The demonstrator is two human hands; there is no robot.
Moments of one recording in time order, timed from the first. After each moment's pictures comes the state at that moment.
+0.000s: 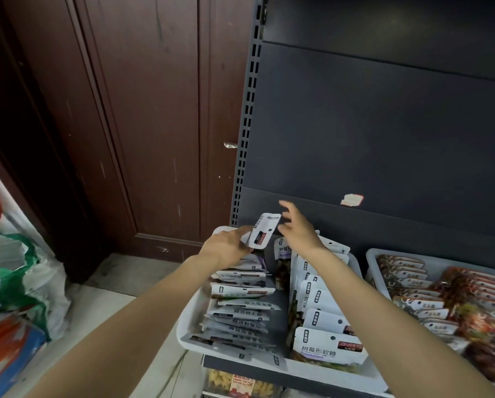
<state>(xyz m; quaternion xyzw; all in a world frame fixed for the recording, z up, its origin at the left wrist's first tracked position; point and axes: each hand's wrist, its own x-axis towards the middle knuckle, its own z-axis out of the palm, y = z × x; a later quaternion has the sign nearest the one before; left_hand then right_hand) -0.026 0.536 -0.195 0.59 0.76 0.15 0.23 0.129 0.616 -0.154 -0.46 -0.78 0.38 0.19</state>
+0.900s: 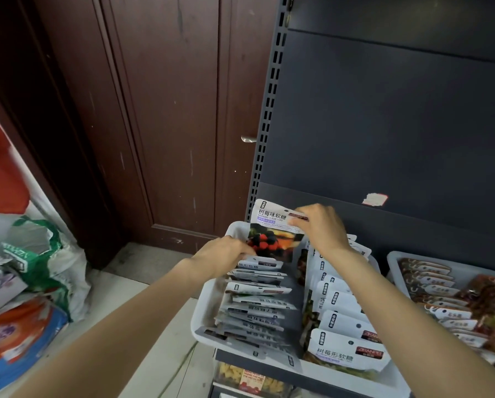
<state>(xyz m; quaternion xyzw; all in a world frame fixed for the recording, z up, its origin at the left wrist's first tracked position) -0.049 0.509 -0.209 0.67 0.72 0.07 0.17 0.130 0.615 -0.138 -0.43 -0.87 0.13 0.18</state>
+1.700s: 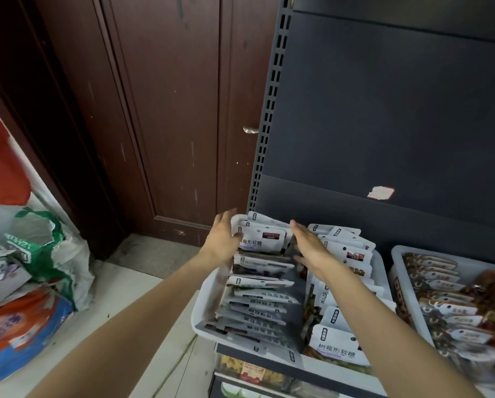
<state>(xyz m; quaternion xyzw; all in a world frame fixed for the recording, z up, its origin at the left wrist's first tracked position) -0.045 0.515 -0.209 0.42 0.77 0.38 0.29 0.119 0.619 -0.208 -0.51 -0.62 0.57 0.14</state>
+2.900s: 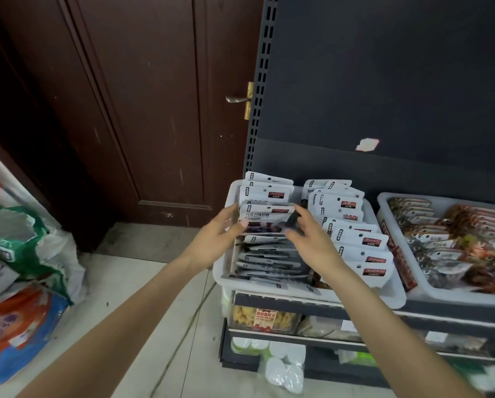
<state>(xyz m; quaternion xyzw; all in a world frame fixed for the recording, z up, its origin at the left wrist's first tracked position) -0.038 0.420 -0.205 0.47 0.67 0.41 0.41 0.143 0.493 -0.187 -0.52 -0.74 0.40 0.17</state>
